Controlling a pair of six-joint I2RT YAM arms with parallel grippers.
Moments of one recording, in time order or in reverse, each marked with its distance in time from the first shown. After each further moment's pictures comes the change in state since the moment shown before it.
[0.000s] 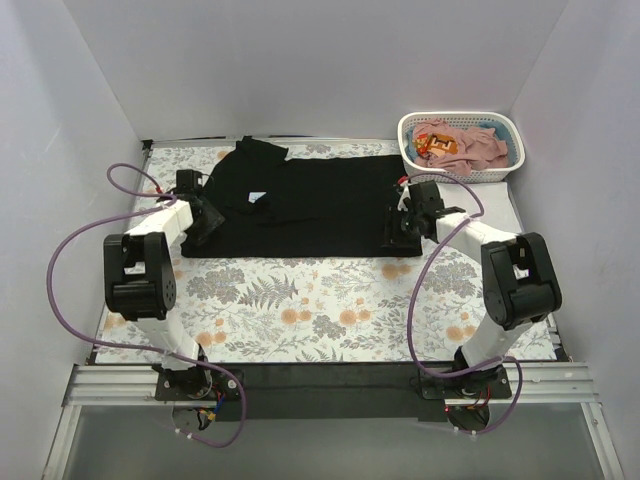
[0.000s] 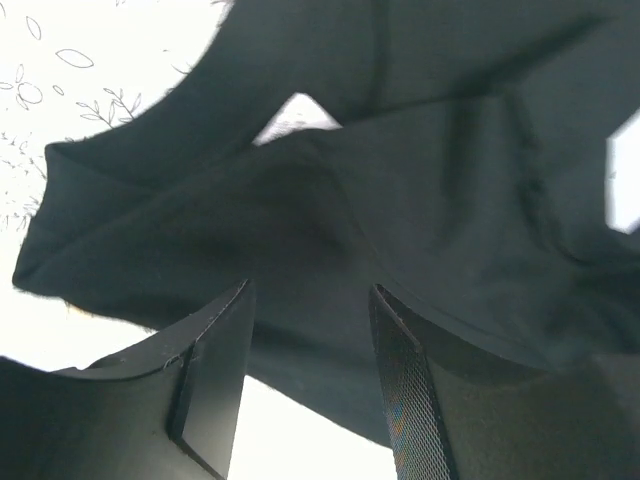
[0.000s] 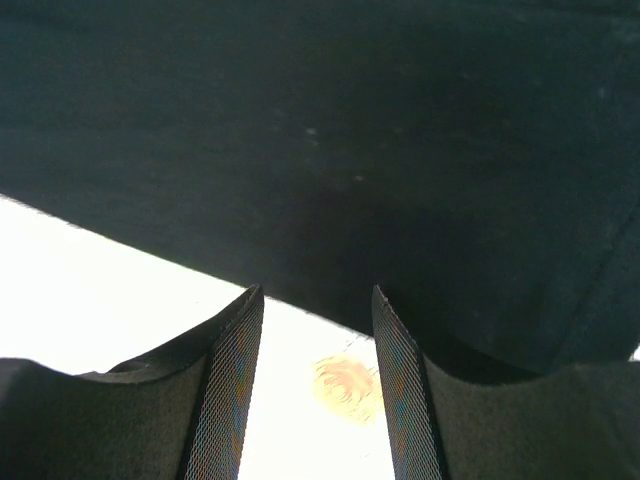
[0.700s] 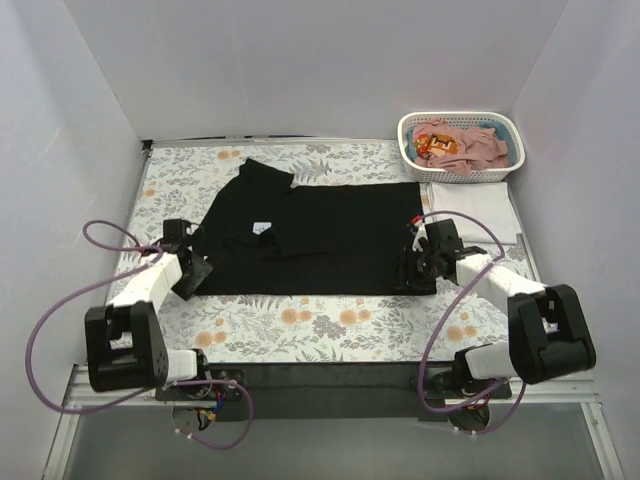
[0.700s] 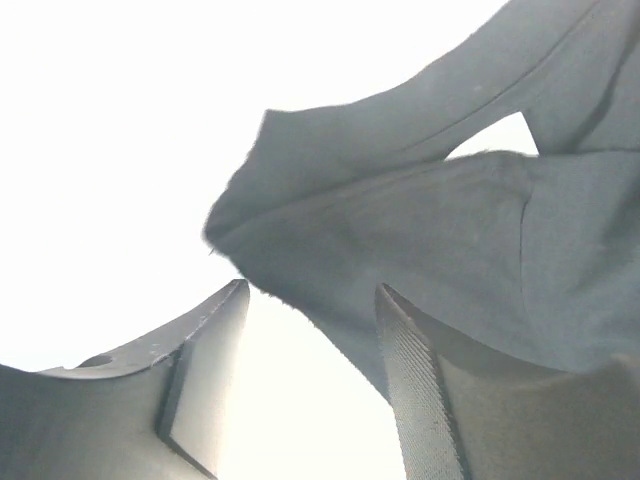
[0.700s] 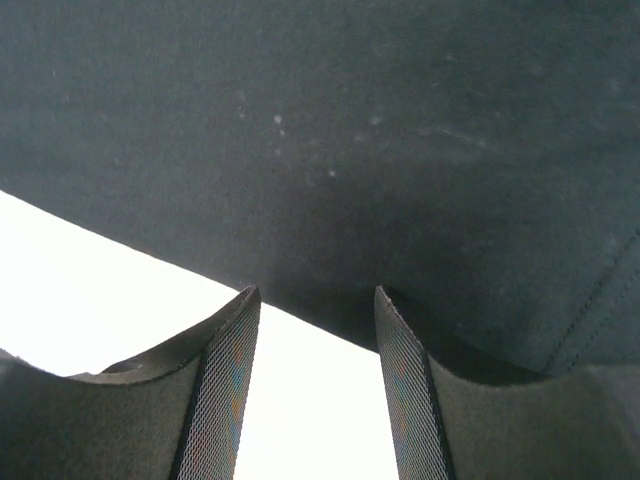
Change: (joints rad) left arm 0.052 -0.388 -0.437 -0.117 -0.082 -0.109; right arm -0.010 -0.294 -0.347 -0.063 -0.039 -0.021
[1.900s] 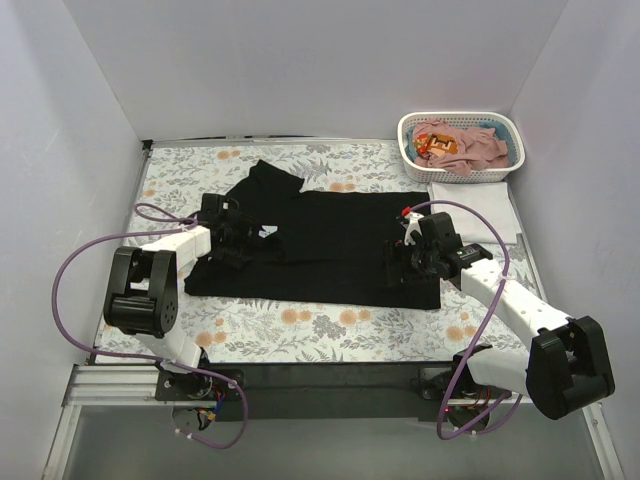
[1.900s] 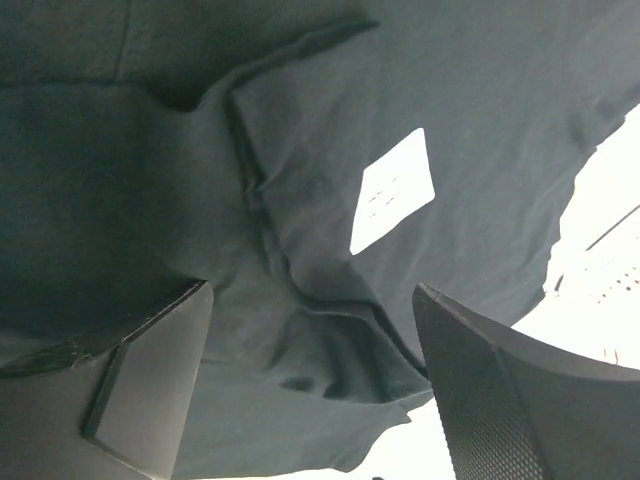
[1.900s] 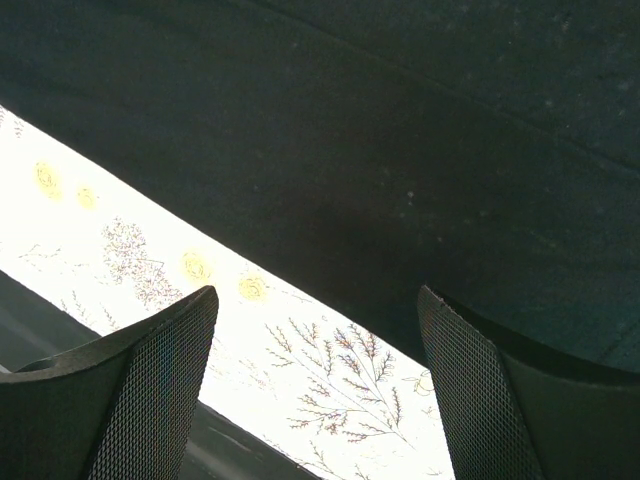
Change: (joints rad) left arm -0.215 0.283 0.163 0.334 0.360 -0.439; right arm 0.126 -0.203 0.072 -0.152 0.012 -0.004
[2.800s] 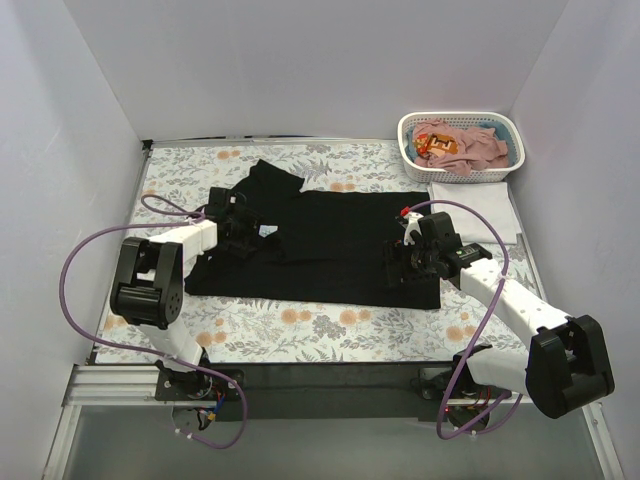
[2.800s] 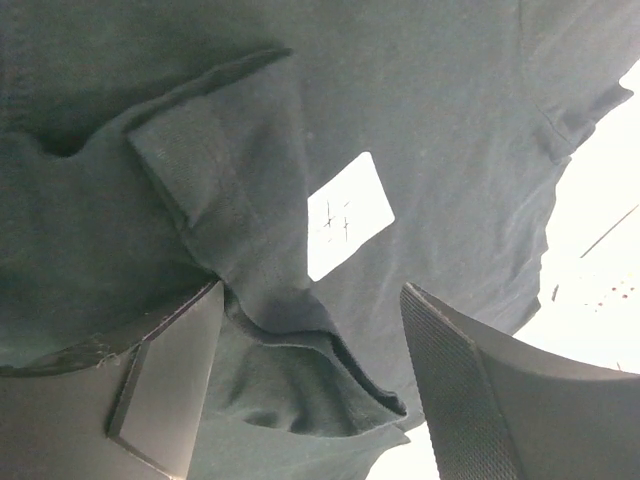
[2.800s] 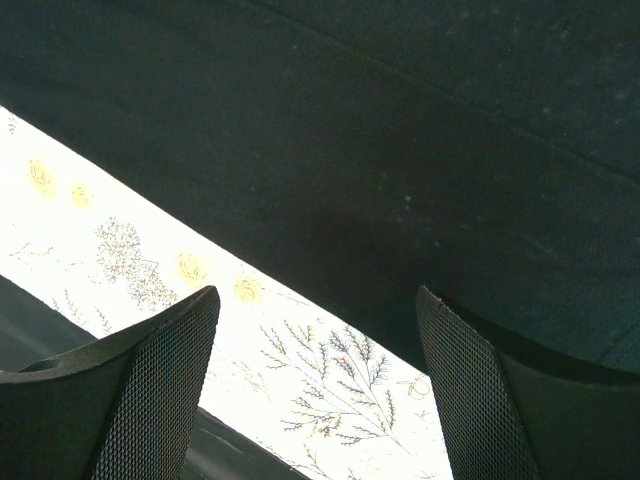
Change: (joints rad) left arm -0.035 0.068 0.065 0.042 -0.044 0.001; right arm 0.000 0.006 0.000 0.007 0.000 -0.022
